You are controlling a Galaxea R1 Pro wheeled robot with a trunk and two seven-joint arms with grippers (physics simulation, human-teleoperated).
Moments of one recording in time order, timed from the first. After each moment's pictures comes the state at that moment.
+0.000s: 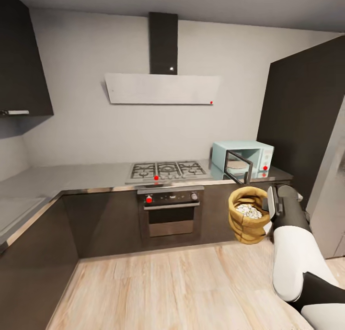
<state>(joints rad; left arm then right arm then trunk) 0.00 -0.03 0.06 -0.03 0.28 -0.06 -0.07 -0.97 -0.03 -0.51 -0.91 0.29 1.04 -0.27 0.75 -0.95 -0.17</state>
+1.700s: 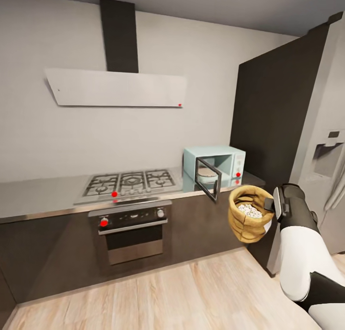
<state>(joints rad) 0.00 -0.03 0.05 -0.02 0.28 -0.05 -0.06 -0.97 -0.08 -0.50 -0.89 0.29 1.04 -0.15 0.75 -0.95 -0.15</state>
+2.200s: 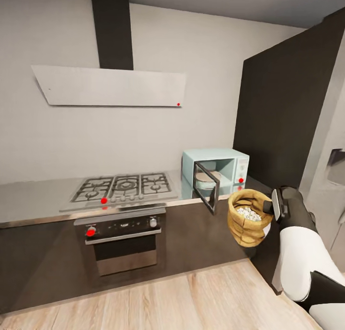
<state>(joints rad) 0.00 -0.03 0.05 -0.02 0.28 -0.05 -0.06 -0.98 -0.08 -0.50 -0.84 0.30 1.04 -0.15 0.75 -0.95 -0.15</state>
